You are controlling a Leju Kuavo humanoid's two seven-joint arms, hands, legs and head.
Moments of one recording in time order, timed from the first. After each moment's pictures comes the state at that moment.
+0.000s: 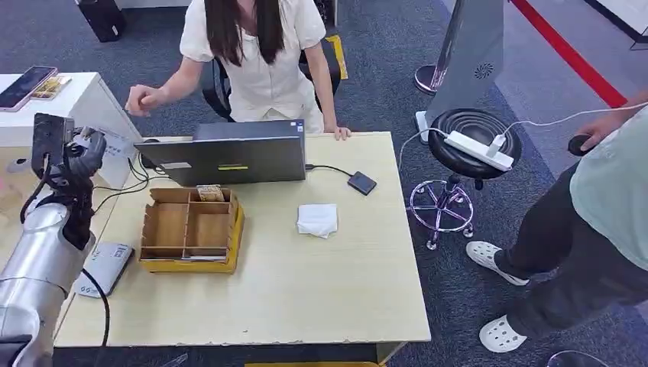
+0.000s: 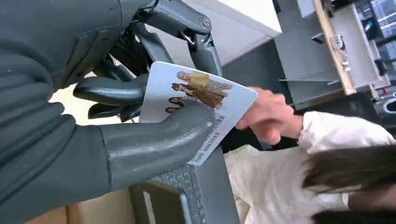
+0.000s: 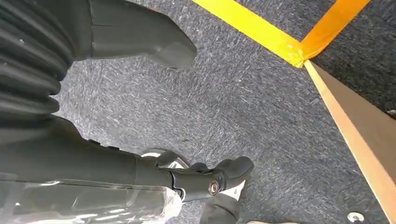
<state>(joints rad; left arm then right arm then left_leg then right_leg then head) -0.71 0.34 -0.10 -0.87 0.13 0.07 -0.05 -0.02 0.04 0.18 -0.18 0.52 -0.57 -0.27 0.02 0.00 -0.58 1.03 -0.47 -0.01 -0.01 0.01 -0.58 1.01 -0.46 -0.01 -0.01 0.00</state>
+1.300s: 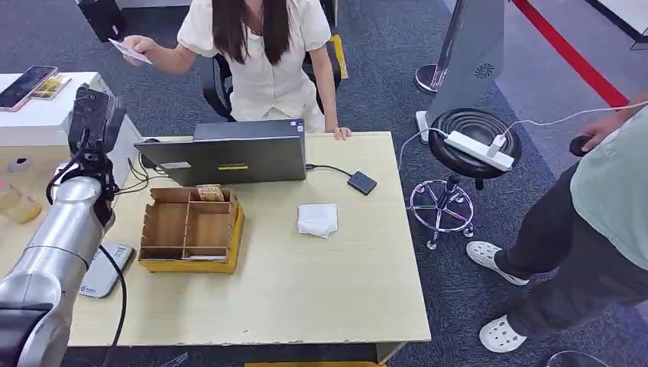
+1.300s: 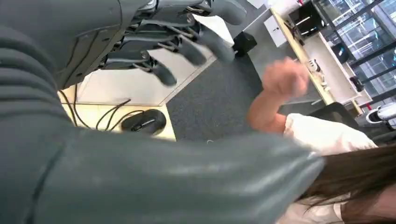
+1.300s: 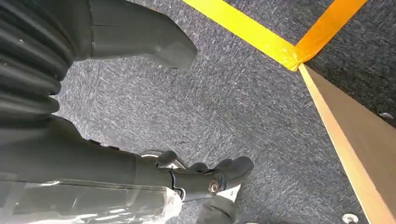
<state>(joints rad) -0.86 0.26 -0.20 -0.74 -0.04 0.21 -0.11 -0.03 0.06 0.18 -0.18 0.52 -0.57 -0.27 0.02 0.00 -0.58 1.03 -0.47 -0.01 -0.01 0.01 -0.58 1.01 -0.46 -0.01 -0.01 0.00</state>
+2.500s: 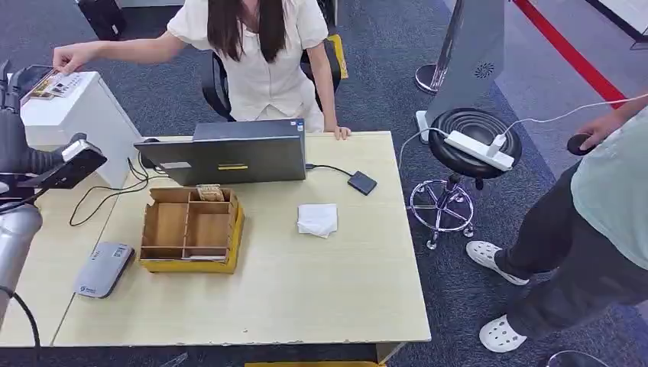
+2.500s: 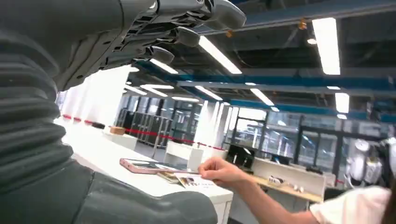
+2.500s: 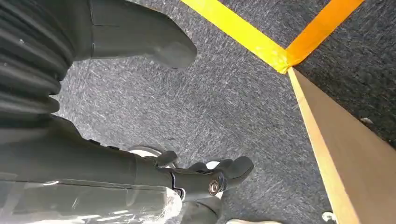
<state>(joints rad) -0.68 0.55 -0.17 -0.97 -0.70 0.36 -0.35 -0.03 0.06 0.18 -0.19 0.57 -0.55 -0.29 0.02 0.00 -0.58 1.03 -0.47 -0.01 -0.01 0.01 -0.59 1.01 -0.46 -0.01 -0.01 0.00</state>
